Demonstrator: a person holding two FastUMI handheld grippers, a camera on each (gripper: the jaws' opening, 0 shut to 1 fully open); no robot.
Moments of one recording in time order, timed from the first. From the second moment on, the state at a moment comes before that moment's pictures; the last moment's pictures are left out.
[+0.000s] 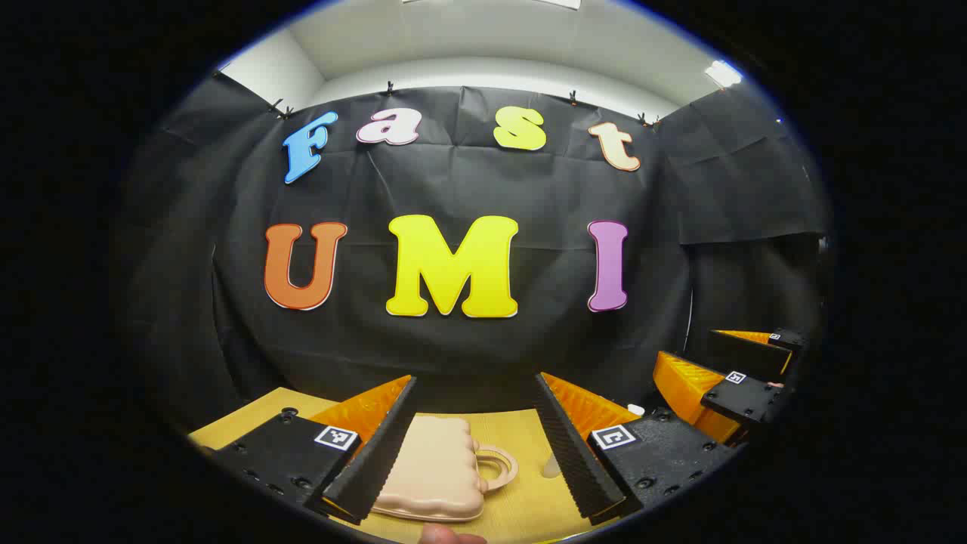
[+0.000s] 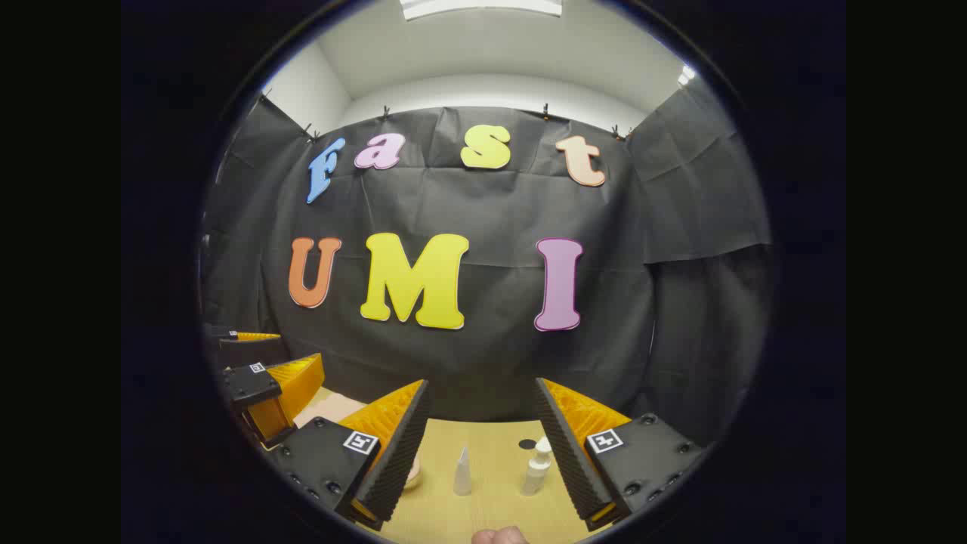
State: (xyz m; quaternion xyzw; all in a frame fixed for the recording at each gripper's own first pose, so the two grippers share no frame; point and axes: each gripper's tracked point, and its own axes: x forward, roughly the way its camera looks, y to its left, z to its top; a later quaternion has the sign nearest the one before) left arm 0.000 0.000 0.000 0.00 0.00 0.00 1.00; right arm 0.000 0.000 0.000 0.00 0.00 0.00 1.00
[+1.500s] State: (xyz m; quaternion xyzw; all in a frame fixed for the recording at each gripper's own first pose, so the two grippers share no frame) left arm 0.033 -0.031 -0.129 0.15 0.13 -0.08 0.98; right arm 0.021 -0.064 -0.070 -0.03 0.06 -0.02 1.00
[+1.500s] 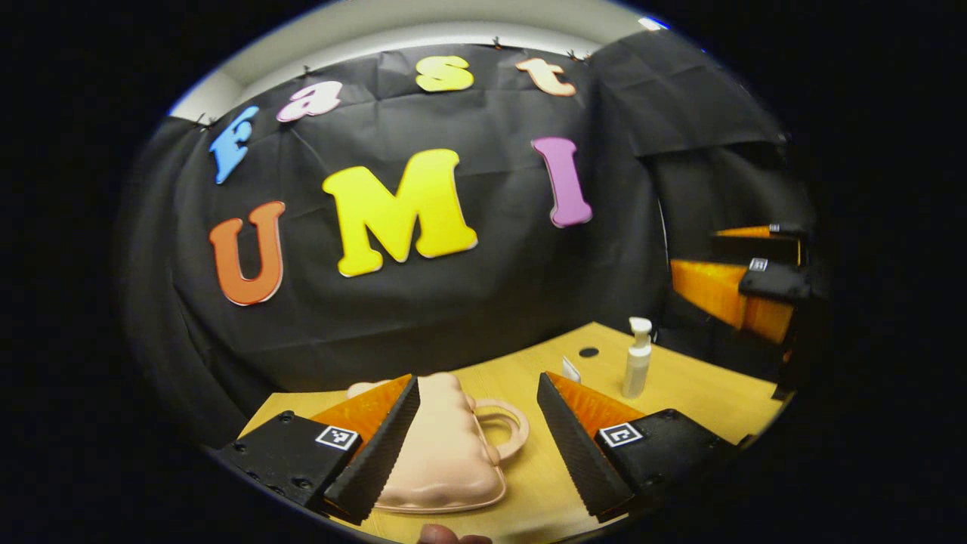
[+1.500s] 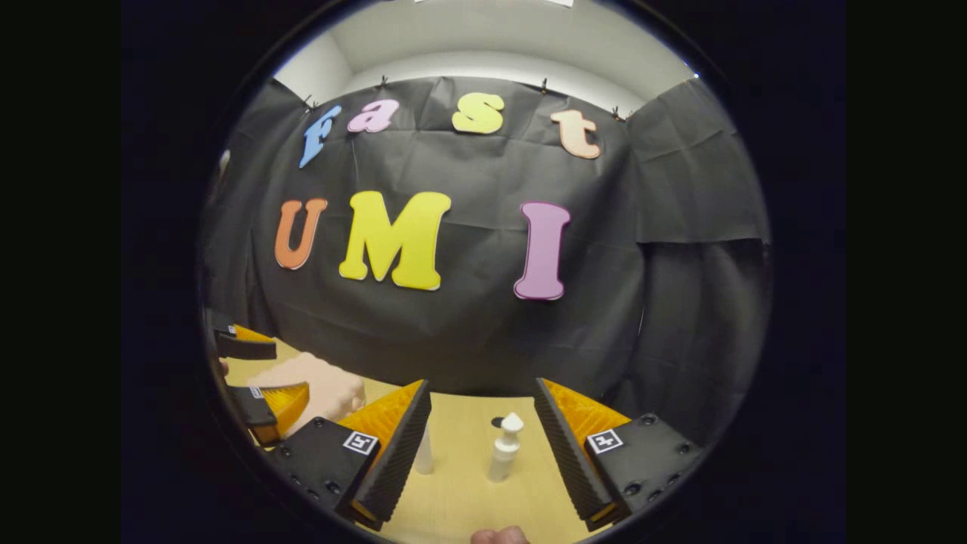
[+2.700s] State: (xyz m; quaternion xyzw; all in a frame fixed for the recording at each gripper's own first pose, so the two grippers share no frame) left arm 0.083 -0.035 -0.300 0.44 0.37 -0.14 0.81; right arm 0.018 -0.191 -0.117 -0.03 0.10 -0.09 0.99
